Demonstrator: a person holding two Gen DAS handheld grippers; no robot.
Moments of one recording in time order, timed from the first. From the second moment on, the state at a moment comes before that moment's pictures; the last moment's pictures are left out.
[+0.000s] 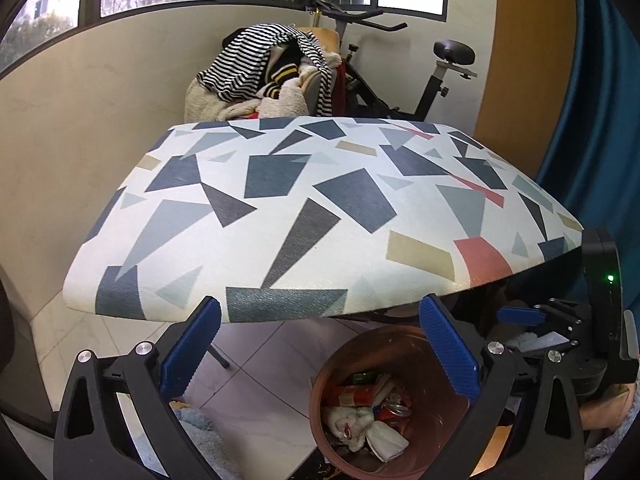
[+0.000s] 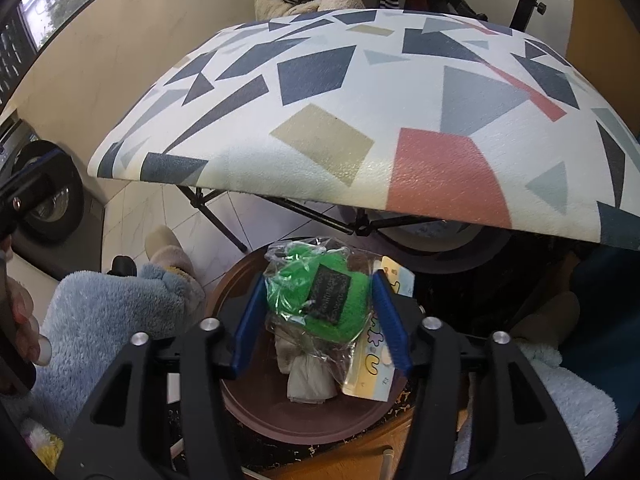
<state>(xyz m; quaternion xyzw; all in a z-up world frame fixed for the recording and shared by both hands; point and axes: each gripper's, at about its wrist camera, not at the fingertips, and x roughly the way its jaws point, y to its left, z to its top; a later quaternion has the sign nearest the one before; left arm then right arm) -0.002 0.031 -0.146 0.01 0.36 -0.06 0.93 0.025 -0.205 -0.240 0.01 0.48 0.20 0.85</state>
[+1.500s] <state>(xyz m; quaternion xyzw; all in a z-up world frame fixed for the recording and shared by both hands) -0.008 0.002 0.017 0.05 0.21 -0.04 0.98 0.011 -0.271 -0.024 0.02 0.28 0.15 0.95</state>
